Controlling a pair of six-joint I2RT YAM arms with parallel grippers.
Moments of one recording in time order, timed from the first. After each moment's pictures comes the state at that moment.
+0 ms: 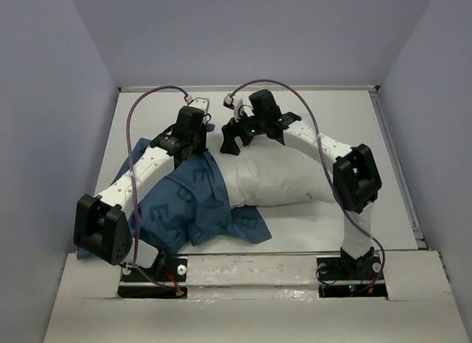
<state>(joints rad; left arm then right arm) -0.46 1.41 1.15 -0.45 -0.23 -0.20 0.61 1.90 1.59 -0.26 -0.53 -0.09</state>
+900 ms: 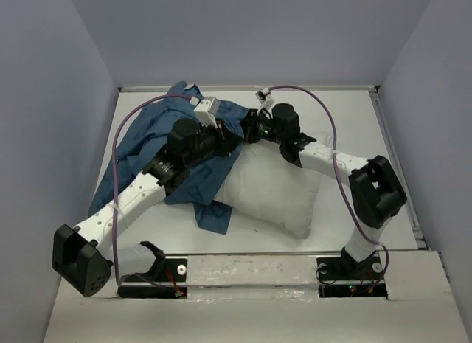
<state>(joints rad) -0.63 1.18 1.00 -0.03 0.19 -0.51 0.60 1.75 1.21 0.36 -0.43 0.63</state>
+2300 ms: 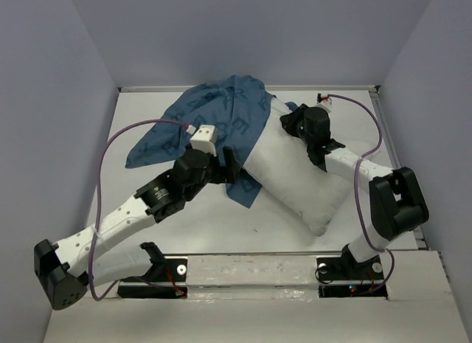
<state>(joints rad) -0.93 1.07 0.97 -0.28 -0.31 -0.48 0.39 1.61 1.00 0.36 0.19 0.82</state>
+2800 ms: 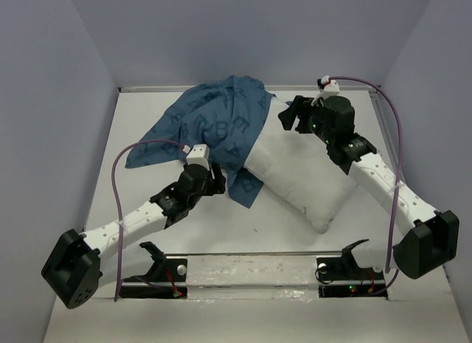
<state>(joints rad) -0.73 0.99 0.51 -0.07 -0.31 -0.59 0.39 1.33 1.15 -0.06 -0.01 0.42</state>
